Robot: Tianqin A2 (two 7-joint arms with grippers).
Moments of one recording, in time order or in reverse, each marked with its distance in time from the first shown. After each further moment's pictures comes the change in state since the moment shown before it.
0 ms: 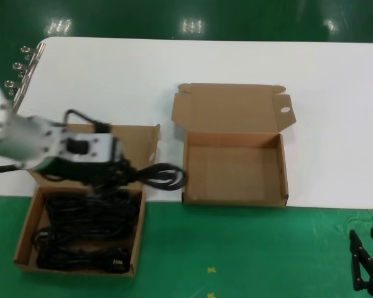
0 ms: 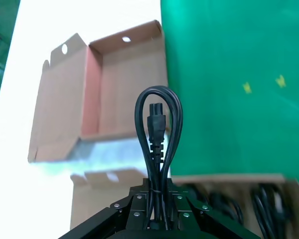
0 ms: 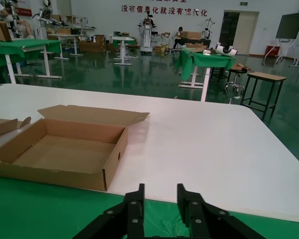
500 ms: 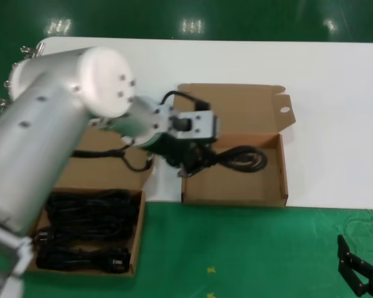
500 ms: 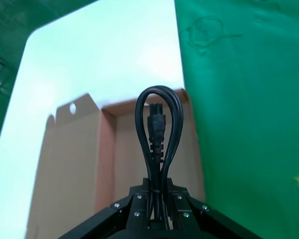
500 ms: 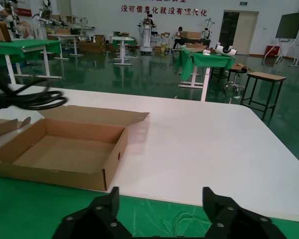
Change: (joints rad) left arm -0.163 0.369 0.093 0.343 0.058 -0.135 -0.053; right arm 0.000 0.000 0.000 0.000 0.000 0.000 0.000
